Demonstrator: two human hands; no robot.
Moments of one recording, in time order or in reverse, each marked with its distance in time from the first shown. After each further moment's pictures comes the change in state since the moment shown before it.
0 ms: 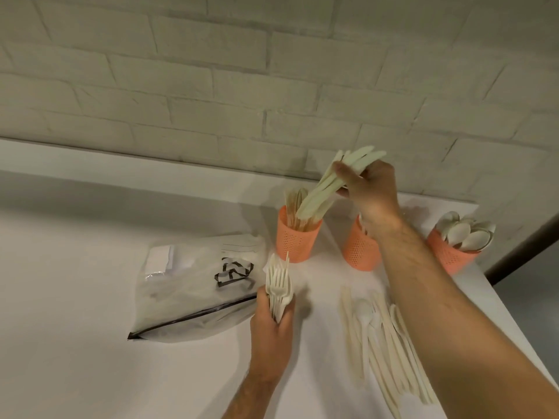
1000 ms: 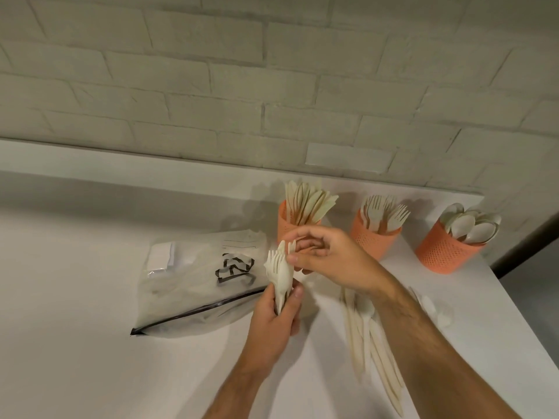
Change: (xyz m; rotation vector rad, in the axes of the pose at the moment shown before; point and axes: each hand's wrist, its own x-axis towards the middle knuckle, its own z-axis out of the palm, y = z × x) left_hand 0.001 0.033 -0.014 -0.286 -0.292 -0.216; right_hand -0.084 0.038 -0.004 -0.104 -0.725 0.135
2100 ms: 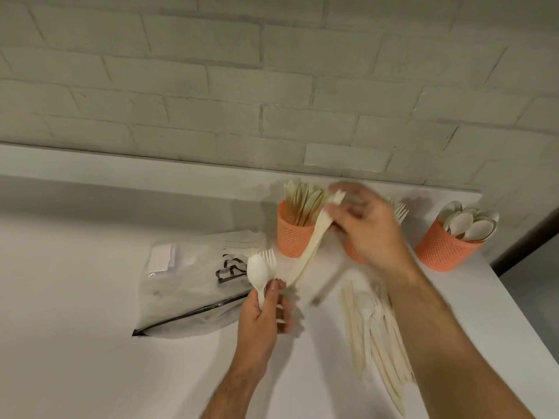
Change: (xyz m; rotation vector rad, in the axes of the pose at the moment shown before) left_hand -0.009 0.015 -0.005 -0.039 0.128 -0.107; right_hand 0.001 -0.017 -0.024 0.266 0.452 -0.199
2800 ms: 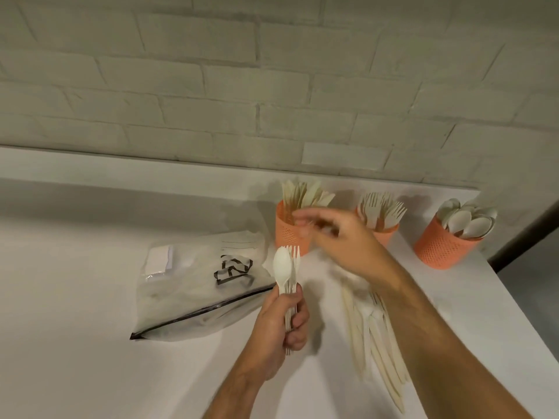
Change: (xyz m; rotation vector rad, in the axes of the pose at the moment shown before) left_hand 0.001 0.010 0.009 -0.219 -0.324 -0.220; right_hand -0.002 0.011 0.004 -0.468 -0.312 -0.048
